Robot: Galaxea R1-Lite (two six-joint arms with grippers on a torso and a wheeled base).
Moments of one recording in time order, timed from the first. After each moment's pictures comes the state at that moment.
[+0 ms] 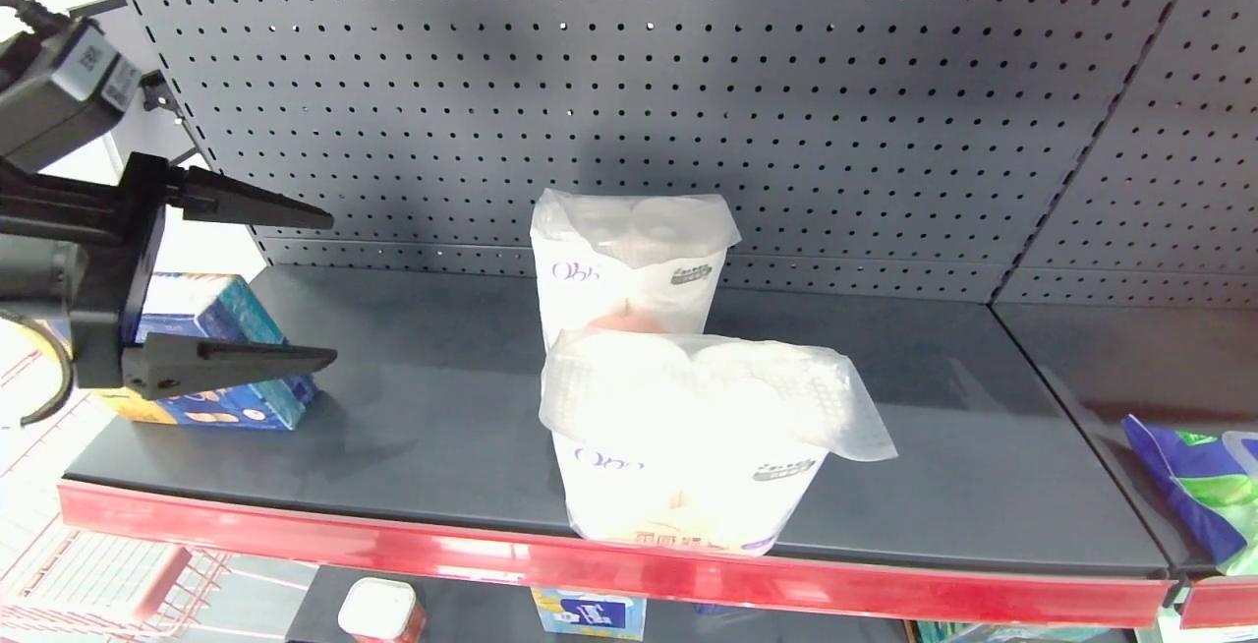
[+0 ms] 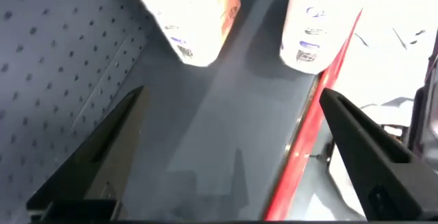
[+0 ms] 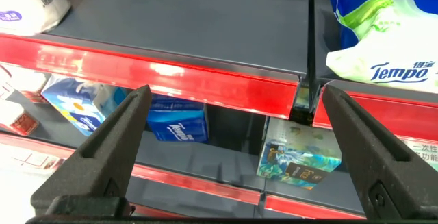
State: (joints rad) left arm 0.00 1.43 -1.34 0.63 -0.86 0.97; right arm 0.18 0.10 0.00 0.00 -0.02 0.00
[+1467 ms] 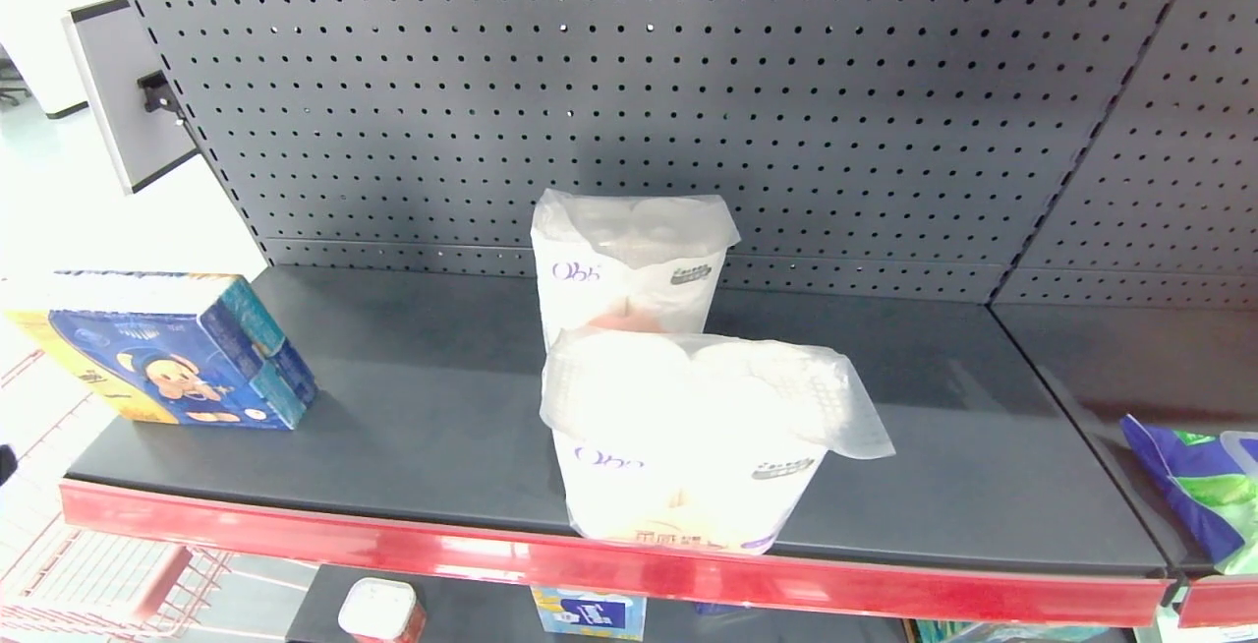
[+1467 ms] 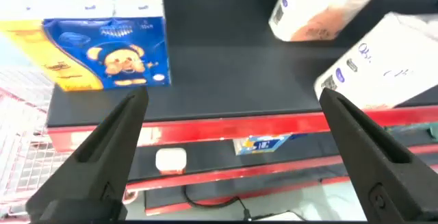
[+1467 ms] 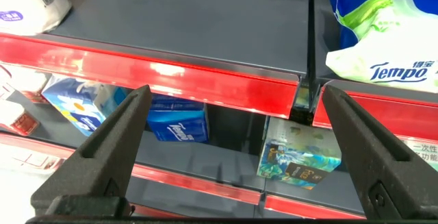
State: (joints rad) left arm 0.04 0.70 -0.88 0.45 -0.28 -0.02; right arm 0.18 0.10 0.00 0.00 -0.02 0.00
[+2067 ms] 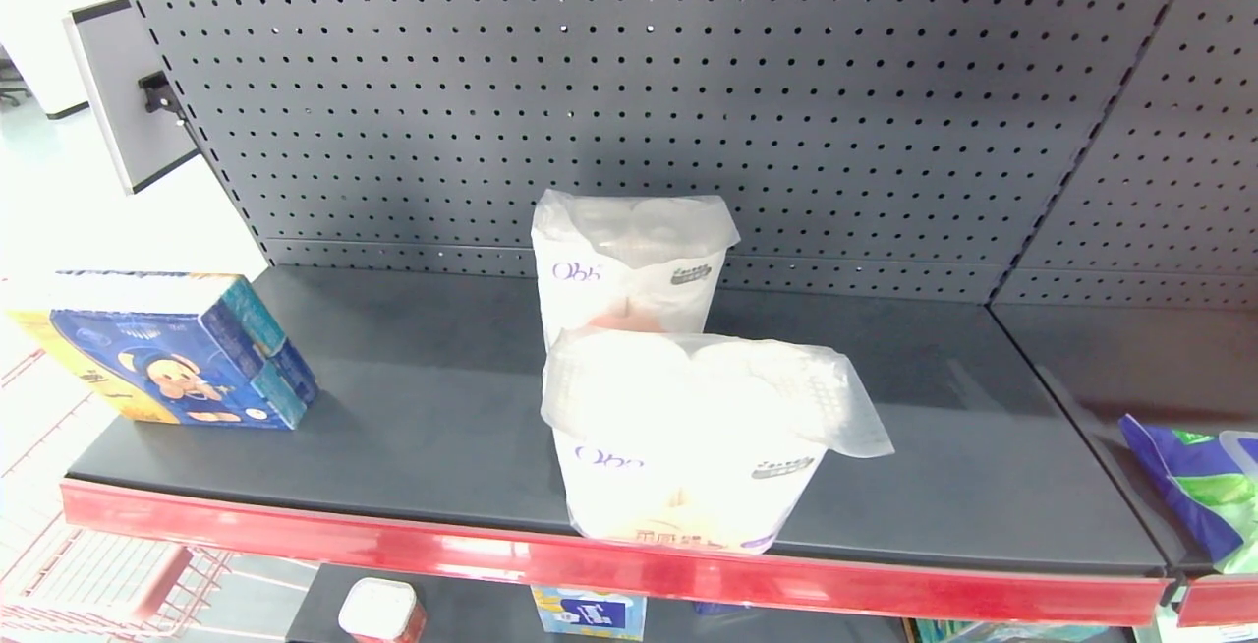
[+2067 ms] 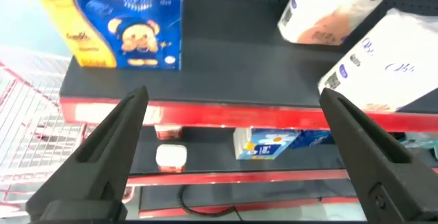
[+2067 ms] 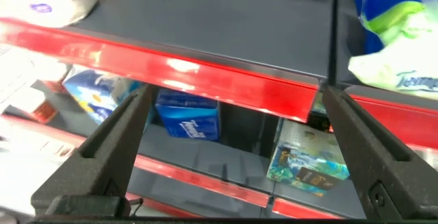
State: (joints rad) left arm 0.04 0.51 -0.79 0.48 -0.21 -0.09; right arm 0.25 0.10 0.00 0.00 0.01 -0.01
